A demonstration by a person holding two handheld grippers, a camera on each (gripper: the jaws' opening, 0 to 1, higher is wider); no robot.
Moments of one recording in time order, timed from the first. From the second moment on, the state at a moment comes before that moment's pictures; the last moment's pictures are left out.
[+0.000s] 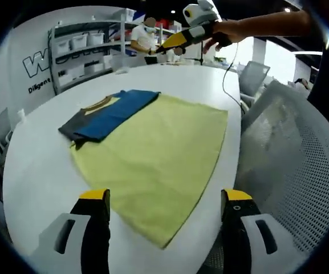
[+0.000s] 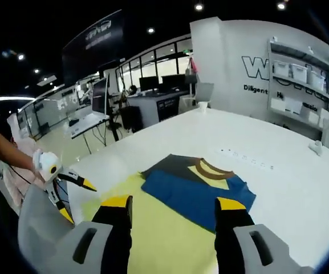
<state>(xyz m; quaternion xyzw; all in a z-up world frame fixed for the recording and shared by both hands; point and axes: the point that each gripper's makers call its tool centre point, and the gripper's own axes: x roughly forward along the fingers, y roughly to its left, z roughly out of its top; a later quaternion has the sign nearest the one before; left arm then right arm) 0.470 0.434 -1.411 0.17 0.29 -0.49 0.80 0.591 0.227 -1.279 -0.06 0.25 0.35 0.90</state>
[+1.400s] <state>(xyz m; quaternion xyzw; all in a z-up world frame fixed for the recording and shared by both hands) 0.449 0.447 -1.435 0.26 0.31 -0.54 0.73 0.438 0.185 -1.400 -0.19 0.36 0.43 0.80</state>
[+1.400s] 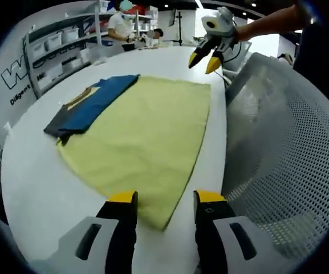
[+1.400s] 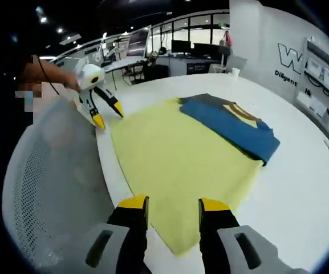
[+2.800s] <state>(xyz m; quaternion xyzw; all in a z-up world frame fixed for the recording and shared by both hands) 0.452 0.458 -1.443 0.29 0.38 -0.53 0.71 0.425 0.152 -1.449 -0.29 0.43 0.45 0.73</state>
